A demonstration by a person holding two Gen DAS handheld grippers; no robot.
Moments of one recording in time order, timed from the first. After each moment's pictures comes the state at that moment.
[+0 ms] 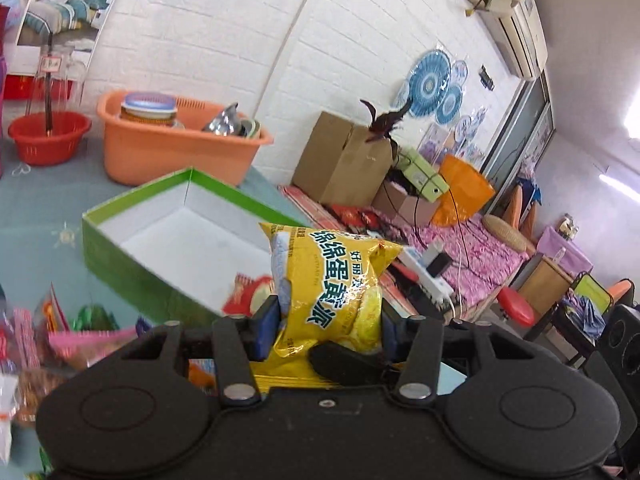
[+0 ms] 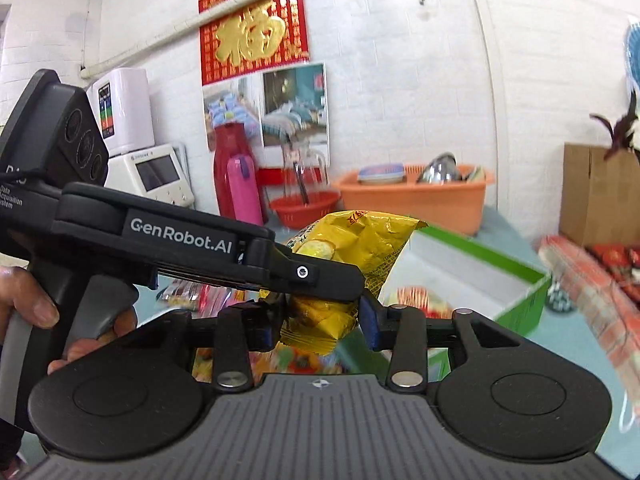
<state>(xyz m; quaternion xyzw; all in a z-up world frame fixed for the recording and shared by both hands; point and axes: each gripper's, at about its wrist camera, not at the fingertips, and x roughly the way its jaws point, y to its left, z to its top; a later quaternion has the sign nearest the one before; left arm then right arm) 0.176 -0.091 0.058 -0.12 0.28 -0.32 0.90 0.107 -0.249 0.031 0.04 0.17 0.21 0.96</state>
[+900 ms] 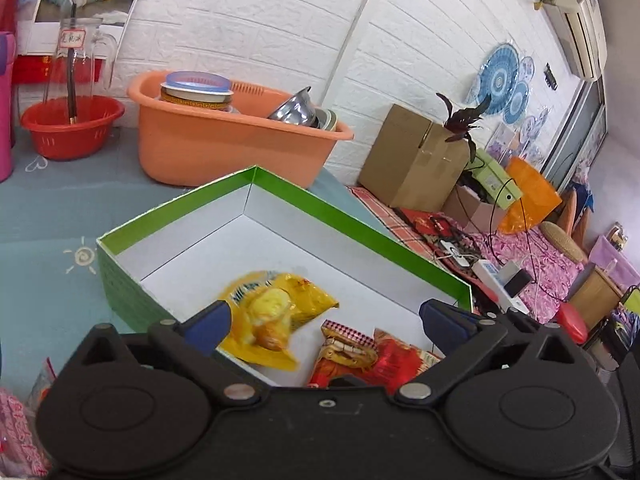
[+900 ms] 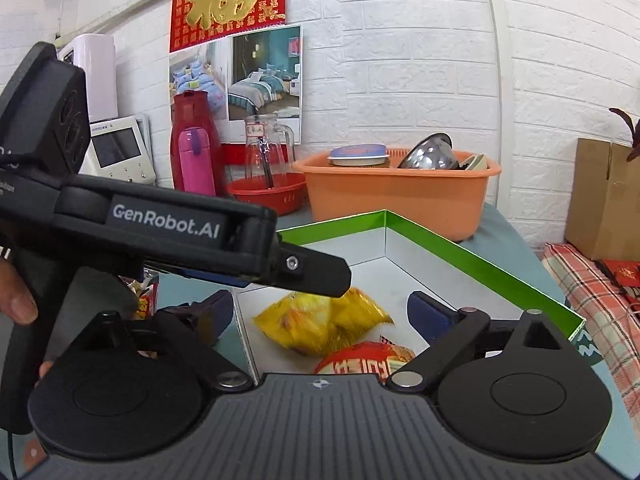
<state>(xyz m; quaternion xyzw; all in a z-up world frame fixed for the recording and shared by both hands) 0.280 -0.092 0.018 -0.10 0.31 -0.25 0.91 0.214 -0.246 -0.006 0.01 0.19 0.19 0.96</state>
